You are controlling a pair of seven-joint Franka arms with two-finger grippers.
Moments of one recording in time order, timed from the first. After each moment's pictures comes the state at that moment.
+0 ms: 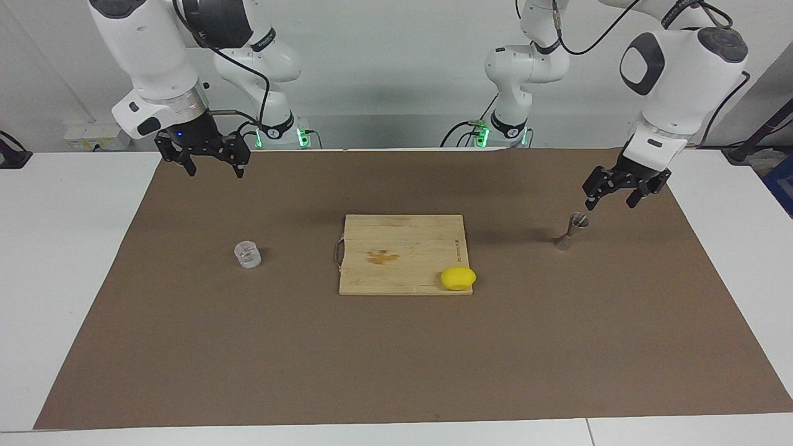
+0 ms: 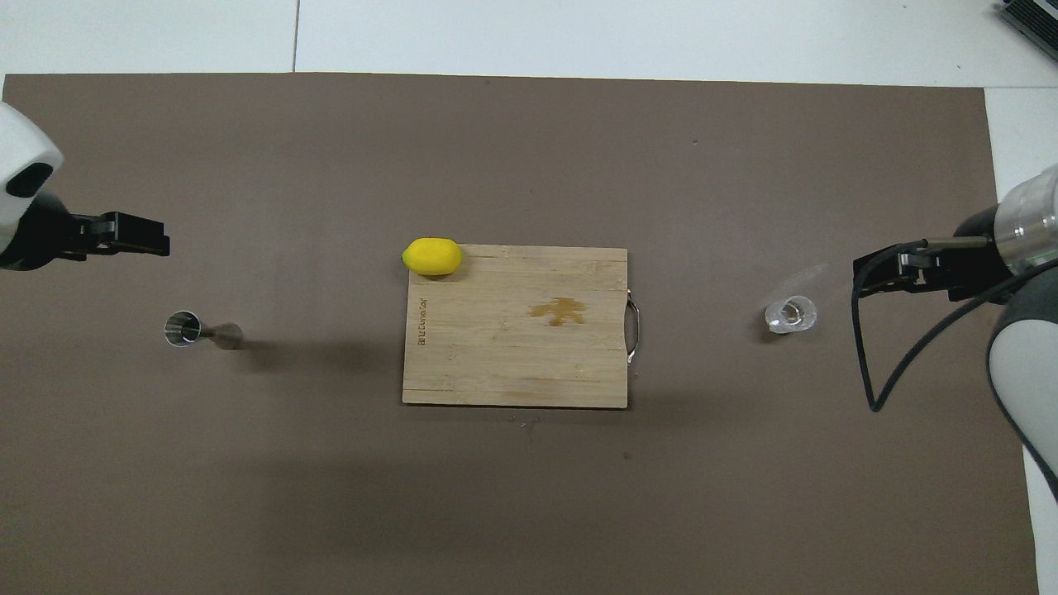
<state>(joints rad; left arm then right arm) -0.03 -0.01 0.05 -1.78 -0.09 1.85 0.09 -0.02 -0.03 0.09 -1.66 -0.02 1.58 0.14</state>
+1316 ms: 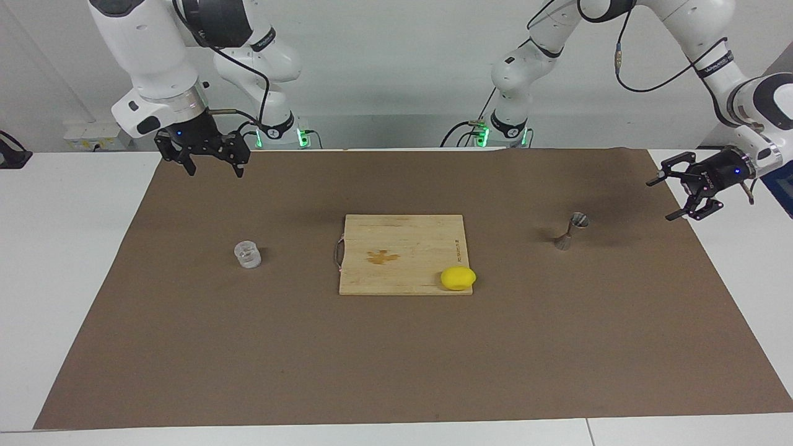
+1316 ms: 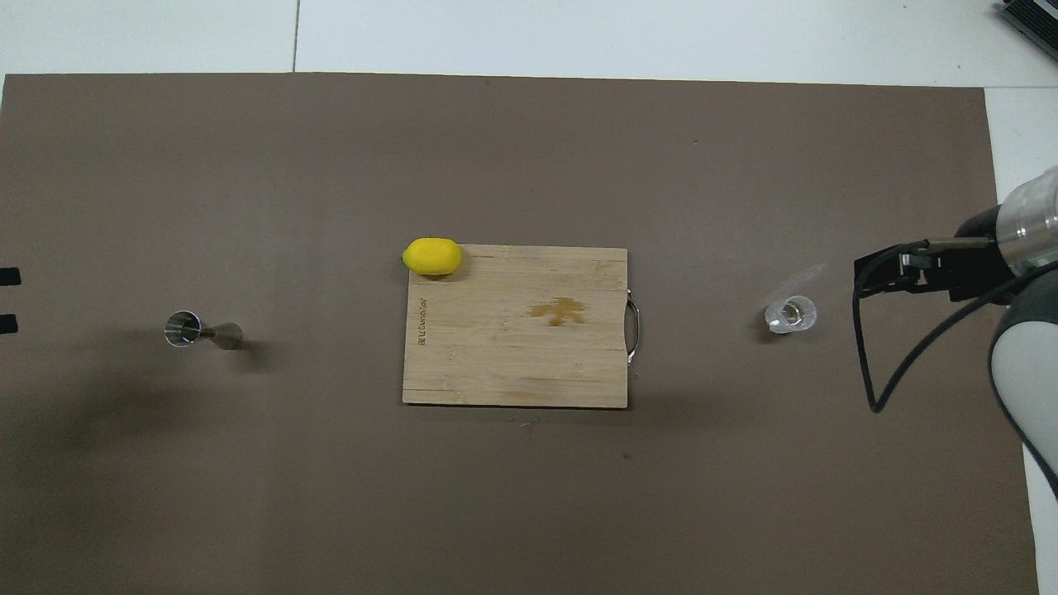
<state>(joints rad) 0.58 0.31 0.06 -1.71 -0.90 1.43 1.59 -0.02 -0.03 0.09 -1.66 -0.02 1.58 0.14</state>
